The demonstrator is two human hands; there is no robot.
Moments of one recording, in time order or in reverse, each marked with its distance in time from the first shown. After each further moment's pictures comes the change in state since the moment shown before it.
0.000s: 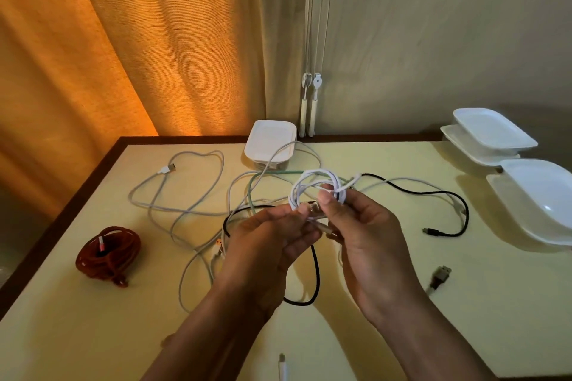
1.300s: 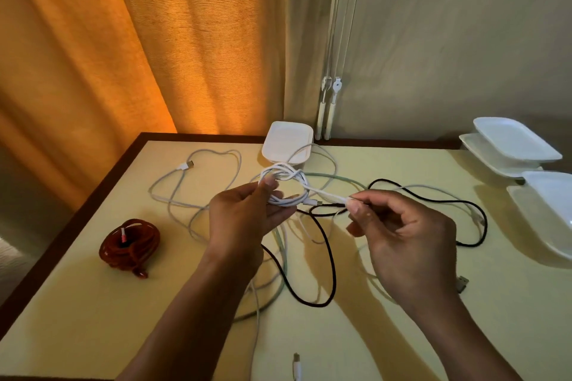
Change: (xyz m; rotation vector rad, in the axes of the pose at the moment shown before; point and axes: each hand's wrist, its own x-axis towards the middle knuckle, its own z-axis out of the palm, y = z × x) left_hand 0.018 0.040 -0.015 0.098 0.243 0.203; right_hand 0.003 0.000 -0.018 -0.623 0.164 -0.519
